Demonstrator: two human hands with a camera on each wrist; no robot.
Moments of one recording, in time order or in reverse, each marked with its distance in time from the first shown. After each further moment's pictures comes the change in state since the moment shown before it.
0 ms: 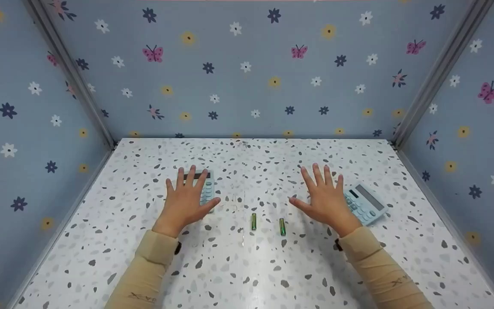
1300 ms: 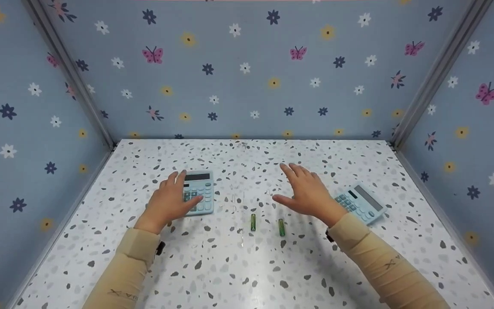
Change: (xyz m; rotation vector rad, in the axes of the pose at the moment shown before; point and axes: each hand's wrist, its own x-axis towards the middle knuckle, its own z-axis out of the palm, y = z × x) left_hand -0.003 -0.036 -0.014 -0.155 -0.039 -0.069; right_hand 0.020 -0.039 -0.026 0.131 -0.014 -0.171
